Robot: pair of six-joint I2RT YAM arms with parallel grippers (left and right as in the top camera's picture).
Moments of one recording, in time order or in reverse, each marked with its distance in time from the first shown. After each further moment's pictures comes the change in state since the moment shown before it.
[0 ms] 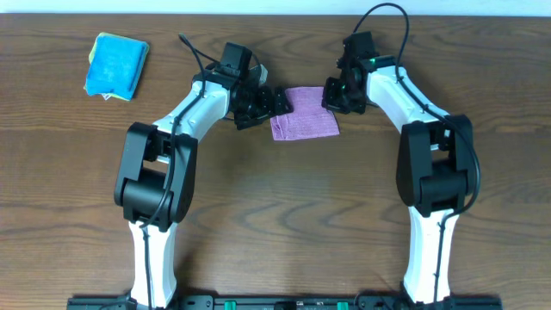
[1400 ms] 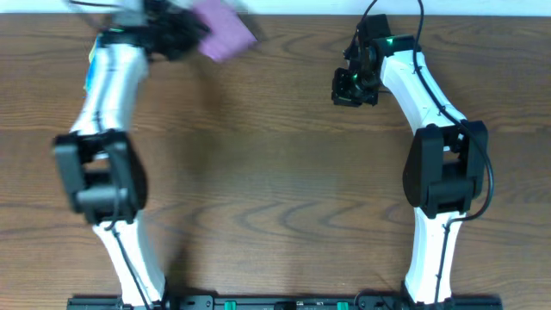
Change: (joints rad) left arm 0.426 -0.040 0.357 0.042 0.133 -0.182; right arm -0.040 -0.025 0.161 -0.290 -0.063 -0.116
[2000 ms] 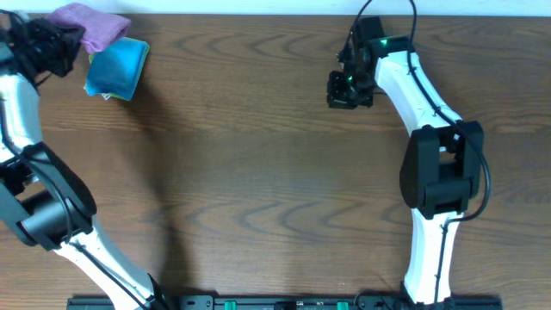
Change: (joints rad) left arm 0.389 -0.022 -0.143 0.245 0.113 -0.268; right arm 0.034 0.000 0.000 -0.005 -0.011 -0.011
